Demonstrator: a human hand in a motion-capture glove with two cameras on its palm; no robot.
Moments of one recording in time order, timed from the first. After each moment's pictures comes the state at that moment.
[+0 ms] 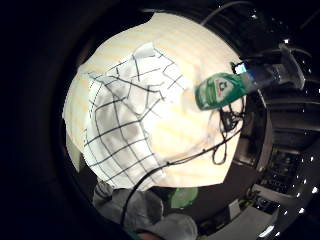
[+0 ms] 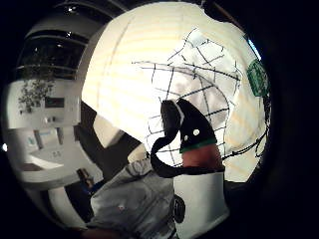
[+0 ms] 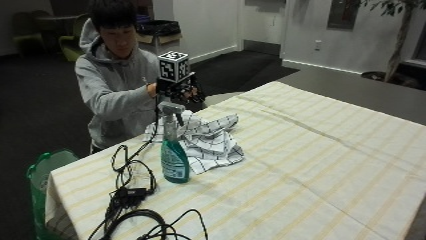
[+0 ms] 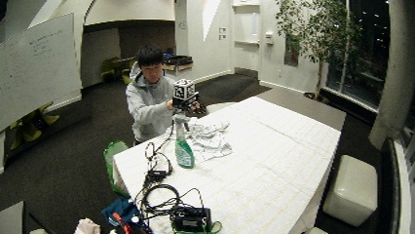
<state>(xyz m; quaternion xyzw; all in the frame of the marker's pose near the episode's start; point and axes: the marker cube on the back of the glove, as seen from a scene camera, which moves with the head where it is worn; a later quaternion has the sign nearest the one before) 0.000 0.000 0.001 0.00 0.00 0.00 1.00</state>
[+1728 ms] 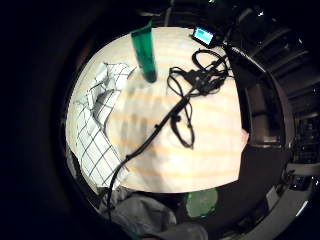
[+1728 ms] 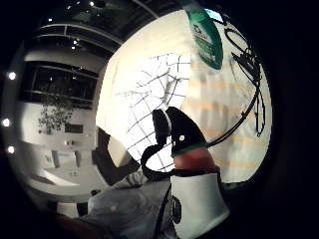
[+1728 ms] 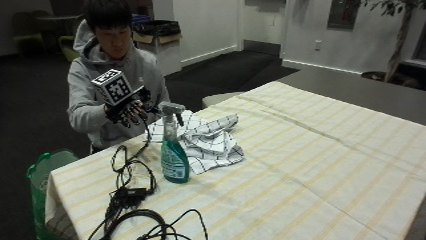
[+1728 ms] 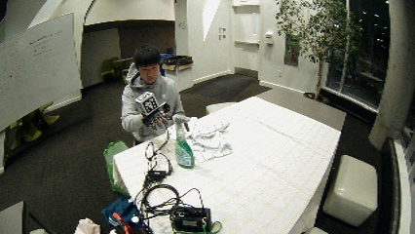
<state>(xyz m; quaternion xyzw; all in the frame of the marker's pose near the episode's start) 0.152 0.102 0.041 0.11 -0.13 0.15 0.98</state>
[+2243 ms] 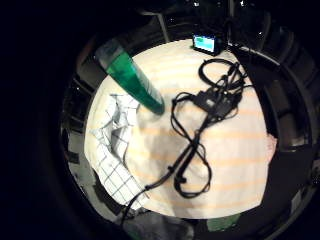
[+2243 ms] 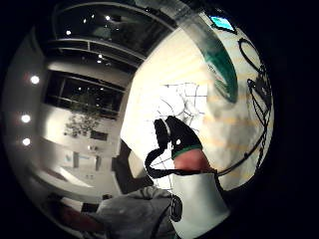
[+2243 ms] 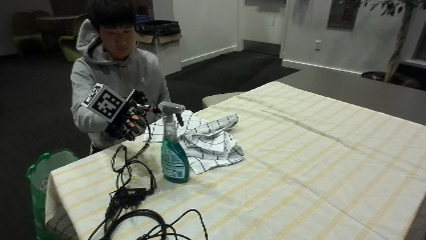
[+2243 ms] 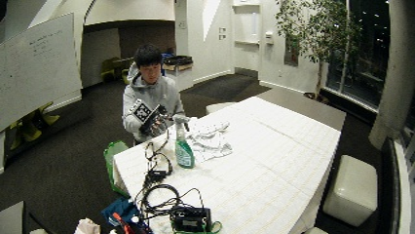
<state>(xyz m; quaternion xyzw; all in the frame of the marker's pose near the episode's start) 0.204 0.040 0.032 0.20 -0.30 0.14 0.92</state>
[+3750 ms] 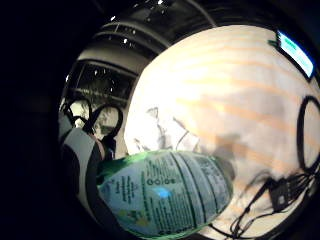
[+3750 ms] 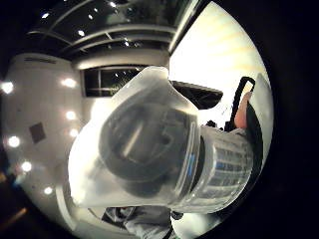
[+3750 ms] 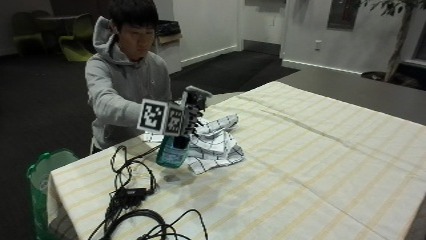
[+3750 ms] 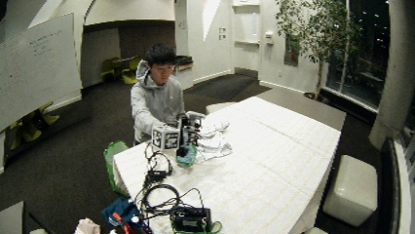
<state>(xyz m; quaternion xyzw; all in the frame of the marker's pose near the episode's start) 0.173 -0.138 -0.003 0.05 -0.48 -0.02 0.88</state>
